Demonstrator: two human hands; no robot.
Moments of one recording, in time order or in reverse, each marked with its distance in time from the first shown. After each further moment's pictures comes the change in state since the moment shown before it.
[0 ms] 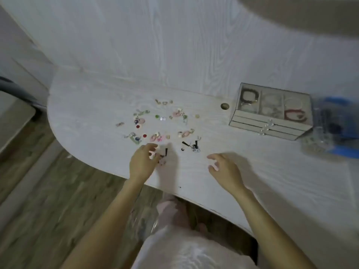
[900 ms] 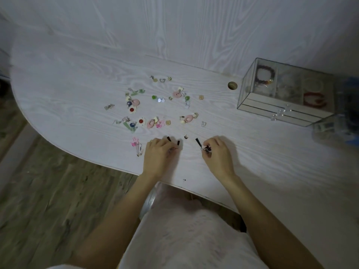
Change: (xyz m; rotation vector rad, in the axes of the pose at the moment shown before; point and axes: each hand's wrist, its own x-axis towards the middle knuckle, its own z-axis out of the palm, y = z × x) left_hand 0.017 -0.017 0.047 0.183 -0.075 0.345; right_hand 0.042 -0.009 0.059 -0.099 0.124 -0.002
